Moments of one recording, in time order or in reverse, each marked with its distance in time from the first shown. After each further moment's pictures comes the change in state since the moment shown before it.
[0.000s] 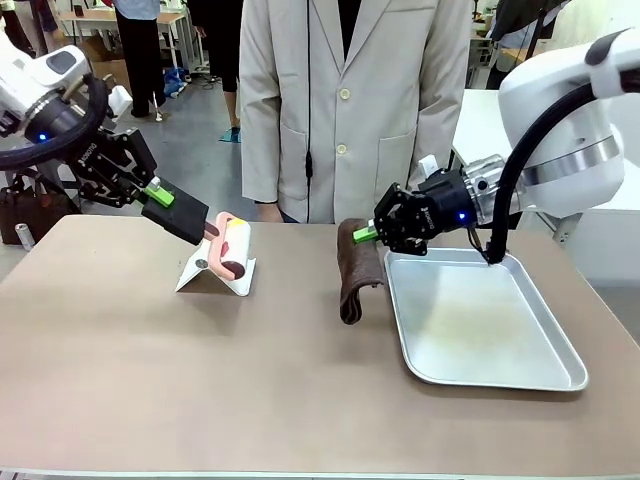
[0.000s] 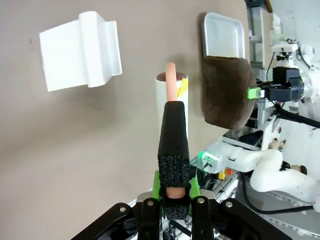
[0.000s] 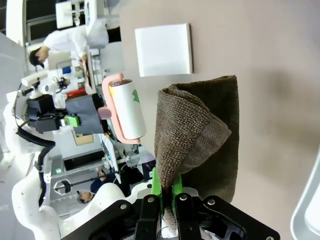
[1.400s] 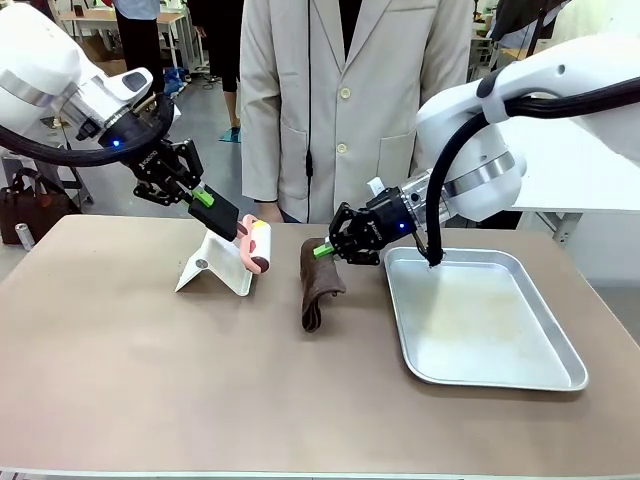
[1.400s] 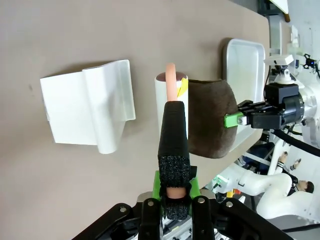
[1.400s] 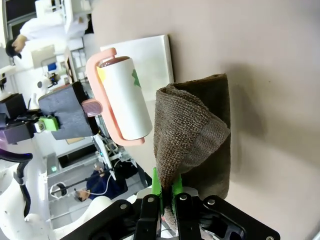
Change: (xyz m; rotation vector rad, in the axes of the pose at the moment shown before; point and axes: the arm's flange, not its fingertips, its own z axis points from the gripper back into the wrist) left arm 0.085 0.004 -0.054 0.092 0.010 0.039; right arm 0.065 -0.019 -0.091 -0.077 0.093 -0.067
